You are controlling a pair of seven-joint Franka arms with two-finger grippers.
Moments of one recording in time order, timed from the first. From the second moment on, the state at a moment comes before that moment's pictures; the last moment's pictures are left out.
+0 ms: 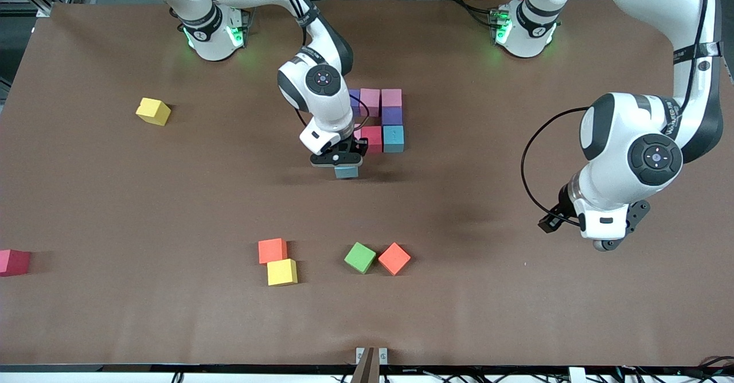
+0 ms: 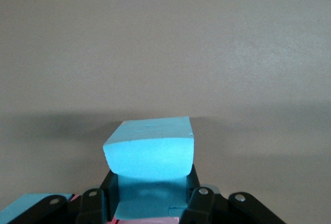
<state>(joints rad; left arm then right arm) -0.30 0.43 0.12 -1.57 0.01 1.97 -0.93 0.83 0.50 -0.06 -1.89 0.02 2.48 0.78</state>
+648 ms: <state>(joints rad) -0.30 0.43 0.12 -1.57 0.01 1.97 -0.93 0.83 0.51 -0.04 -1.91 0.03 2.50 0.78</state>
